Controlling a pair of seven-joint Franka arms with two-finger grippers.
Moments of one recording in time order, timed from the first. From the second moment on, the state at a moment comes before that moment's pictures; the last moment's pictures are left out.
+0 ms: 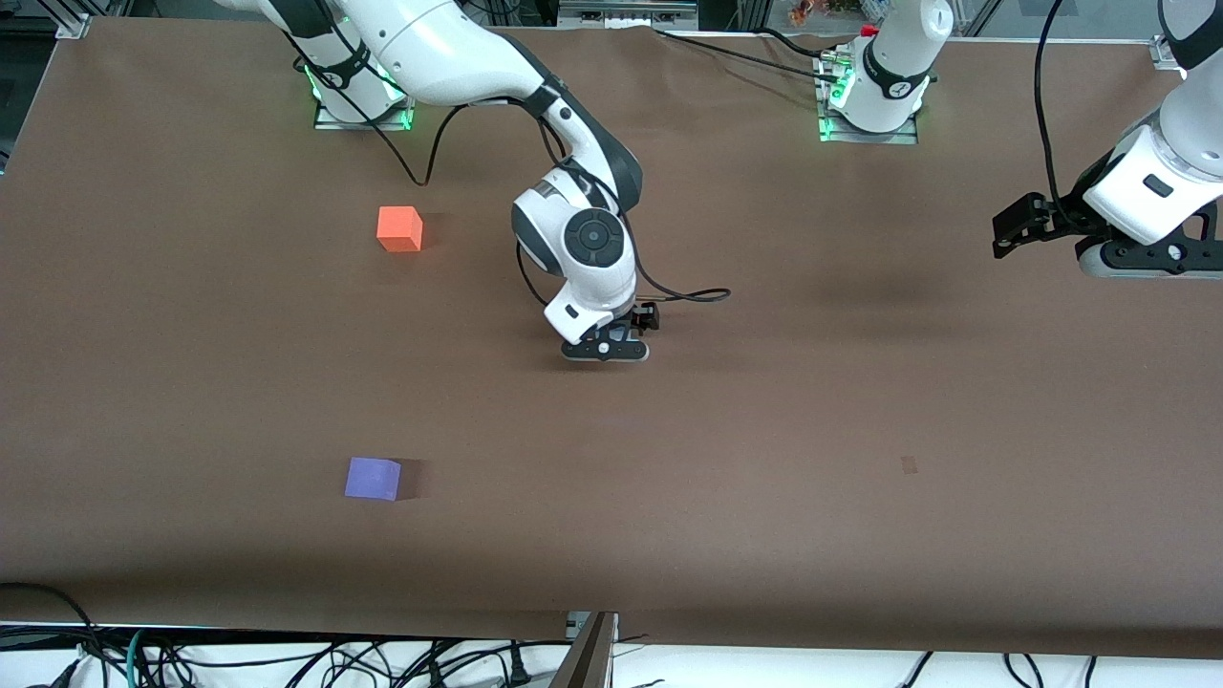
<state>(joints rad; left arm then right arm) 0.04 -0.01 -0.11 -1.69 0.01 1.64 -0.06 0.78 0.86 0.00 -1.32 0.05 2.19 0.77</state>
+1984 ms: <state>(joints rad) 0.04 -0.01 -0.11 -1.68 0.01 1.64 -0.06 0.74 0.72 -0.25 -1.31 0.05 1.95 0.50</state>
